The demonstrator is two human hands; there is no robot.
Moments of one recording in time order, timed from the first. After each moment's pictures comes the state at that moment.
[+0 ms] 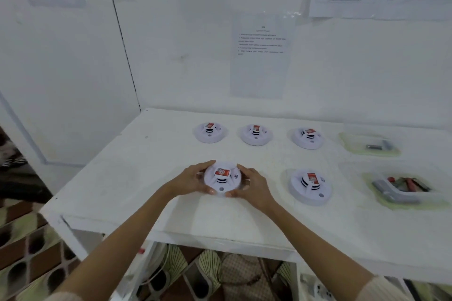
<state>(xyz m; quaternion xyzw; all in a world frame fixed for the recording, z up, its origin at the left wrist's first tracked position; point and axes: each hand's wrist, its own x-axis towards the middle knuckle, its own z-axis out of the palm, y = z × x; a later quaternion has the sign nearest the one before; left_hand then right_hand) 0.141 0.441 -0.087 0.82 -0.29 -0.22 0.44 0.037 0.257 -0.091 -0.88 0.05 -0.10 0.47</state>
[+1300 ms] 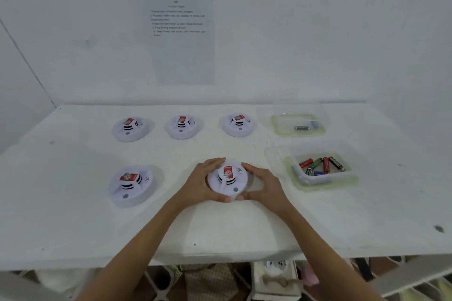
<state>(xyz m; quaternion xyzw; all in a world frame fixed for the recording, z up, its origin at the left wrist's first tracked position) 0.054 0.234 -0.103 0.78 -0.39 -0.16 0.46 -0.066 0.062 -0.094 -0.85 0.09 -0.13 0.50</state>
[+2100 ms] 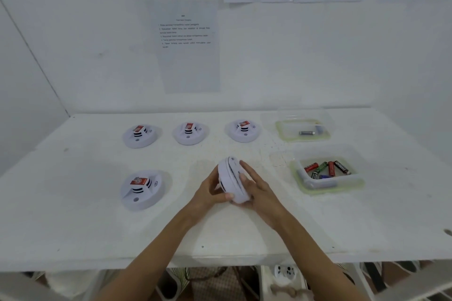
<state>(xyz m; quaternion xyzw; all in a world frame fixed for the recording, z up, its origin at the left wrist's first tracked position) 0.027 0.245 -0.096 0.68 -0.32 -0.27 0.60 -0.068 0.102 -0.080 -0.64 0.09 -0.05 0.76</state>
